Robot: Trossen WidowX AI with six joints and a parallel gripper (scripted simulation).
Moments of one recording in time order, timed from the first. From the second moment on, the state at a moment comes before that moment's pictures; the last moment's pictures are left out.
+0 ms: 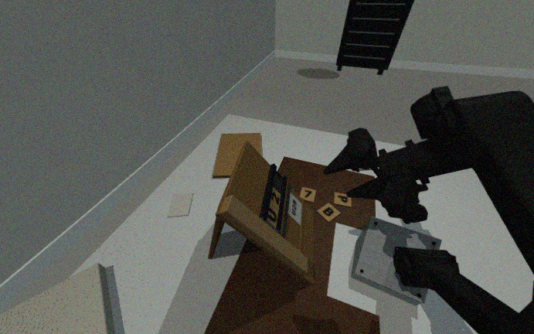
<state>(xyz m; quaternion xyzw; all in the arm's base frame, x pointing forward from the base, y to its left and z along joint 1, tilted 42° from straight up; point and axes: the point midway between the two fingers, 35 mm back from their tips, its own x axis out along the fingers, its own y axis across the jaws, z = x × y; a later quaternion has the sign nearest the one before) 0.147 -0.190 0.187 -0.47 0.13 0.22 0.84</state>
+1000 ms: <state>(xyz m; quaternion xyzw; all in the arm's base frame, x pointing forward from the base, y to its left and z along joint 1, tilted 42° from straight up) 0.159 -0.196 0.132 -0.04 0.27 0.21 0.94</state>
